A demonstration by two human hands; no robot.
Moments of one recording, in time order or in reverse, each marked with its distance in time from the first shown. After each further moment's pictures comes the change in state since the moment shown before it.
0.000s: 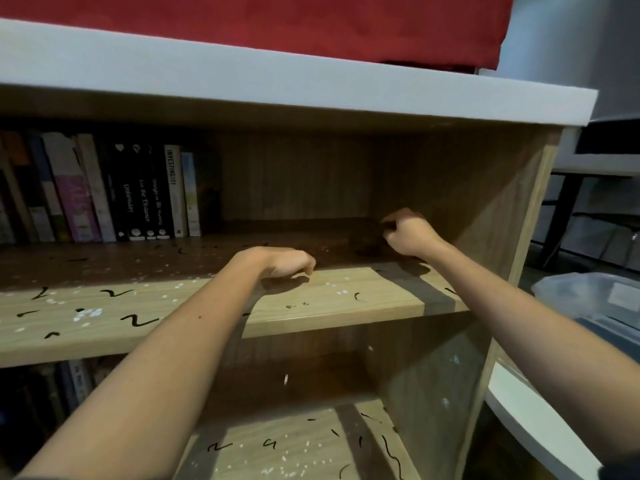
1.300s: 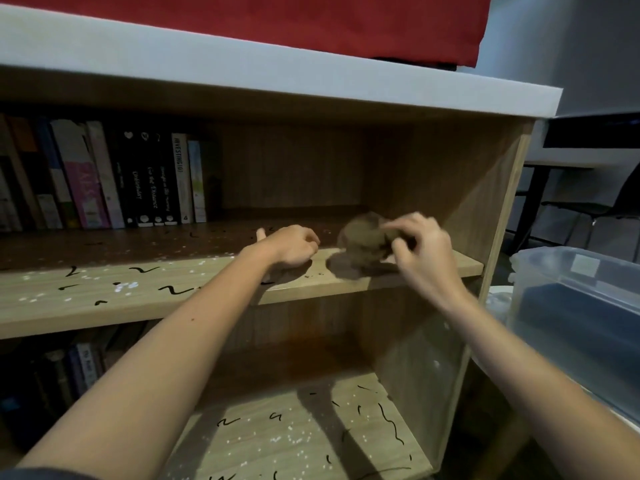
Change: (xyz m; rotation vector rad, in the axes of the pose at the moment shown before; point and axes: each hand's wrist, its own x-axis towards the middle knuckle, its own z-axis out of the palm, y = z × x) left_hand -0.045 -0.008 0.015 0.279 0.310 0.256; right_hand -0.140 -0.041 0.011 0.195 0.415 -0.257
